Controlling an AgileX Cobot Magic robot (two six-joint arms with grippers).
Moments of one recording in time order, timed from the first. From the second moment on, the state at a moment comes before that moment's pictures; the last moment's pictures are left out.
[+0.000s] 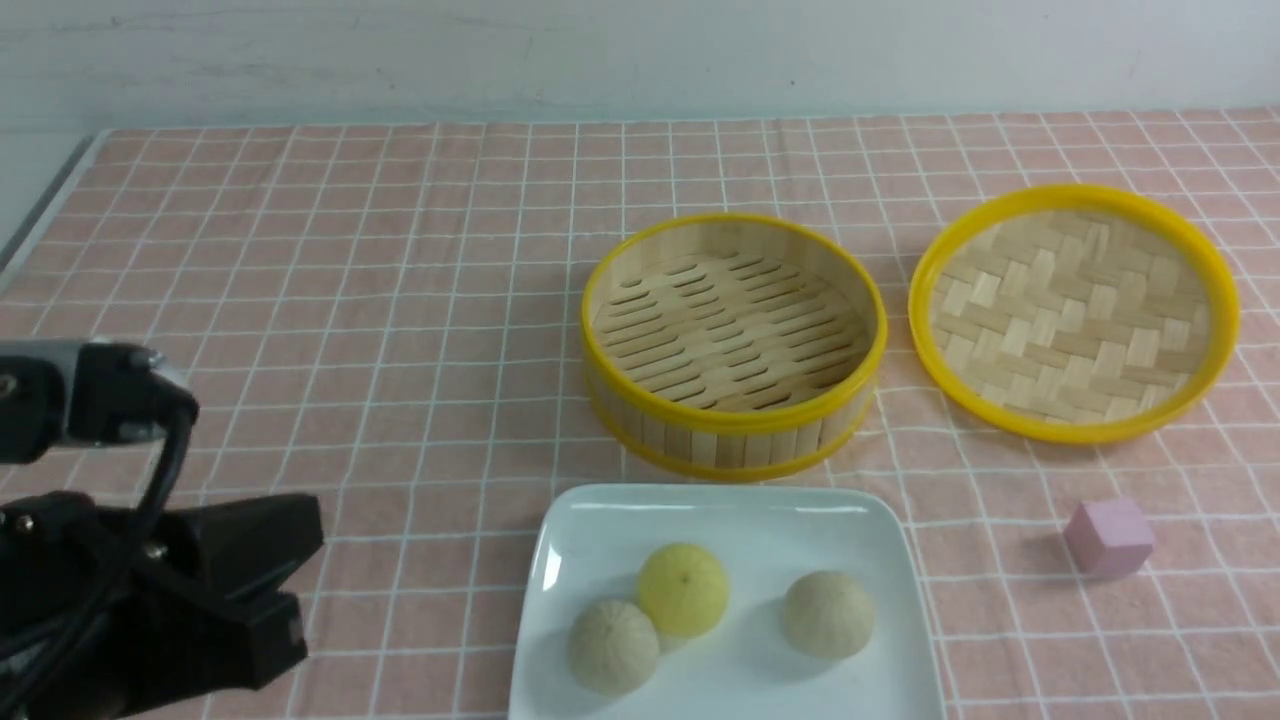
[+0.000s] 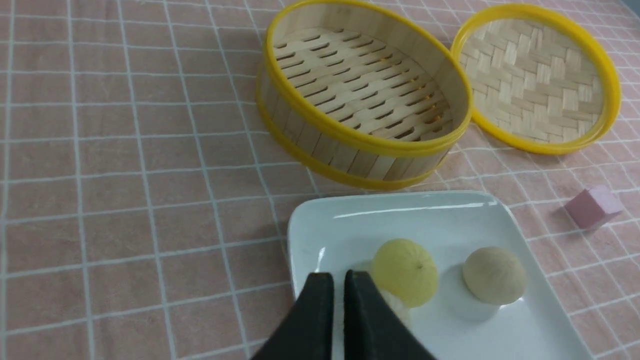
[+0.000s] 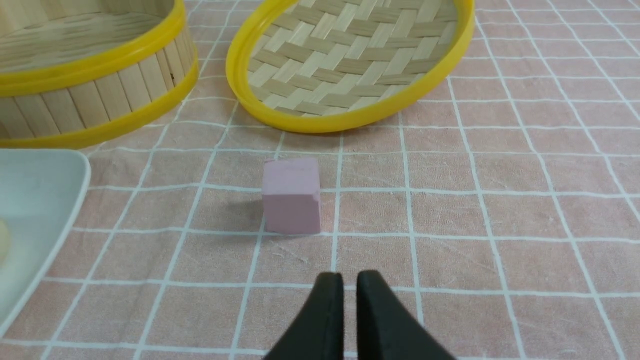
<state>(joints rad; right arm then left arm) 0.04 -0.01 0.01 0.09 0.39 -0.02 -0.67 0.60 -0.52 0.27 0.47 -0.65</state>
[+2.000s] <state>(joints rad) 0.04 -0.01 0.01 0.09 0.39 -0.02 -0.01 -0.01 0.03 0.17 0.37 -0.31</state>
